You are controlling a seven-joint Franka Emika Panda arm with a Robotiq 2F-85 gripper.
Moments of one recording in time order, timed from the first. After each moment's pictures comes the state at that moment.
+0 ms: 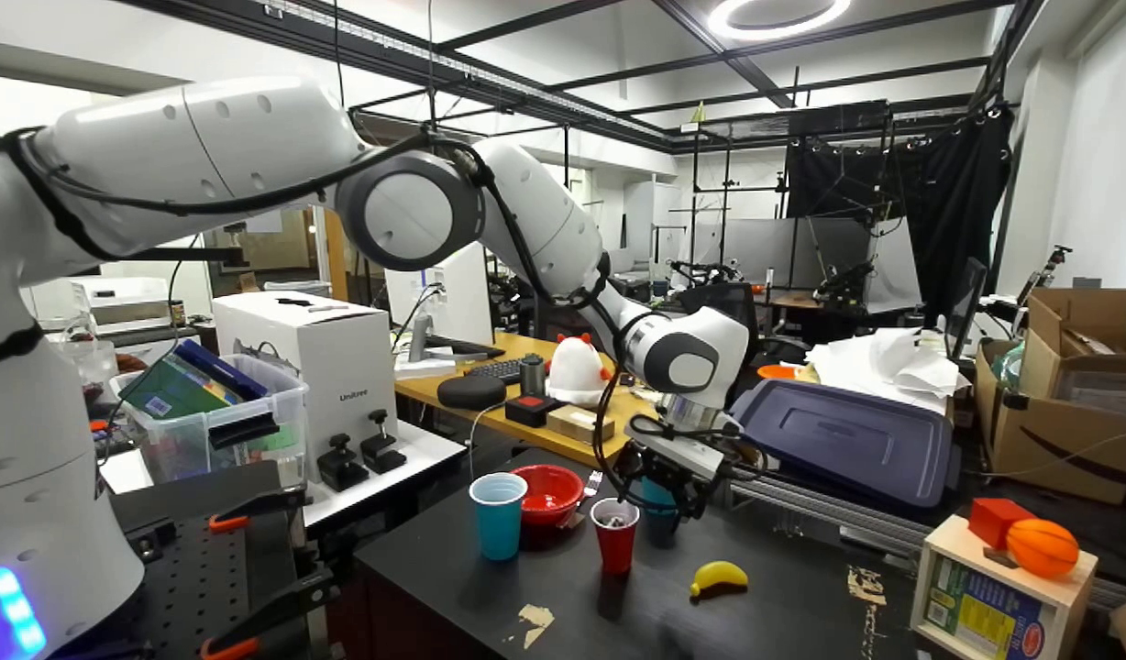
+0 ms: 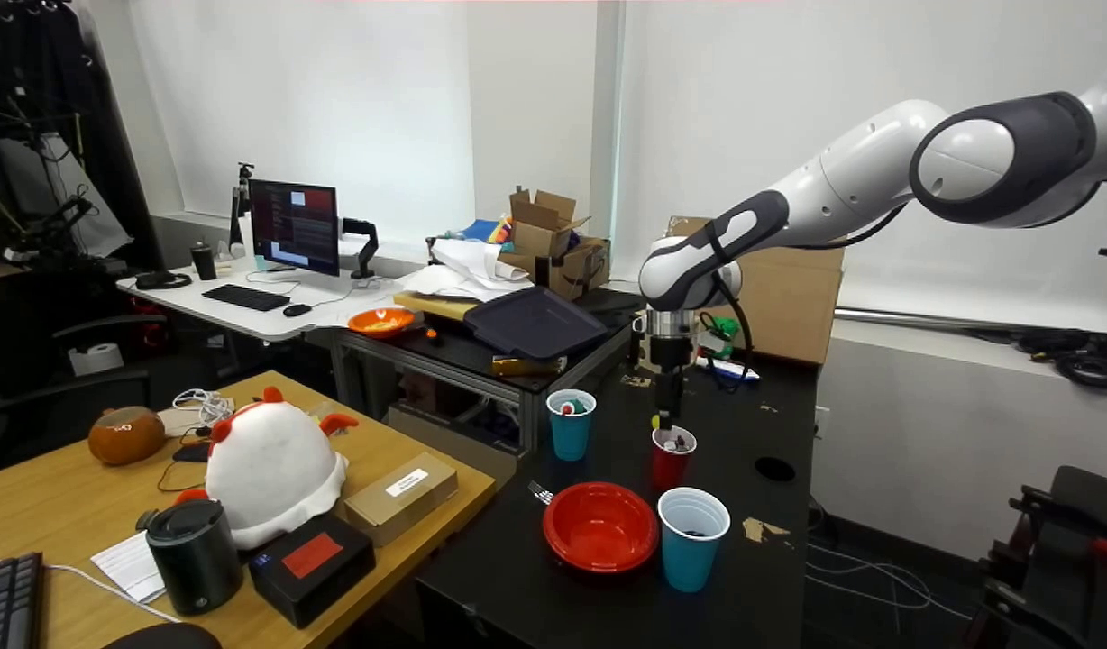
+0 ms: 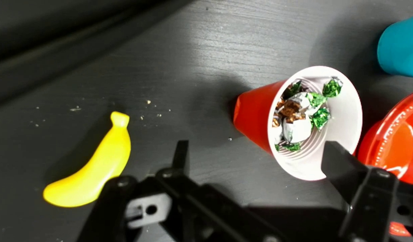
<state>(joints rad) -0.24 1.25 0.11 -1.05 0.02 2.04 -0.65</state>
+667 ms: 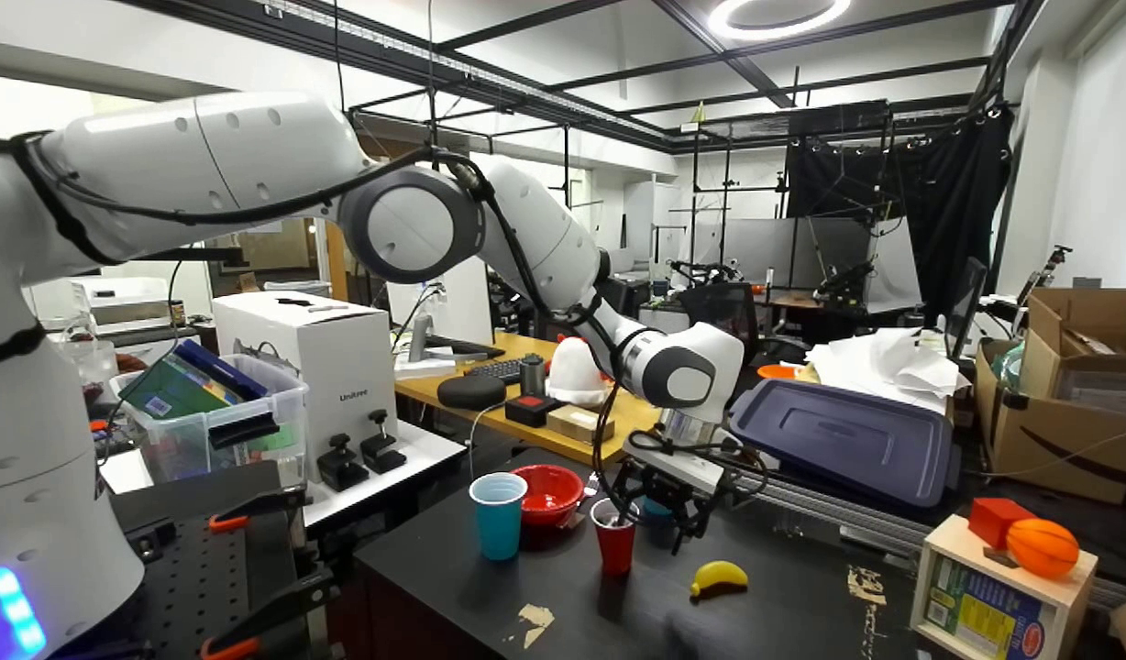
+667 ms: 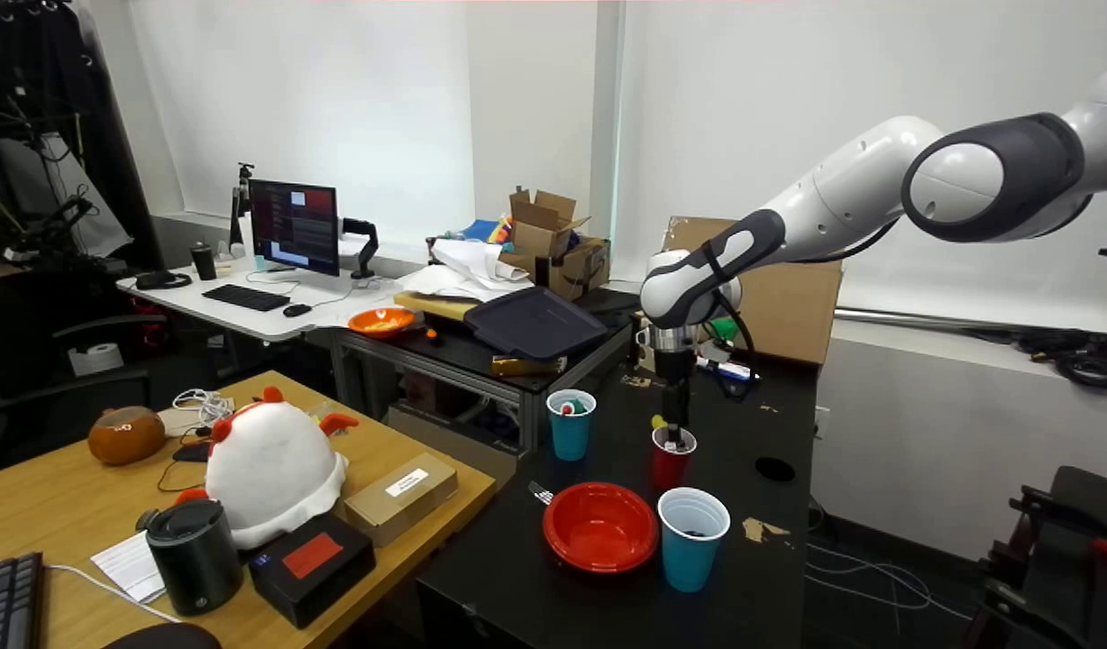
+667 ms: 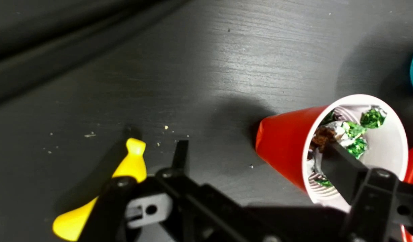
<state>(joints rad) -0.21 1.30 0.06 -1.02 -0.01 2.04 -0.63</state>
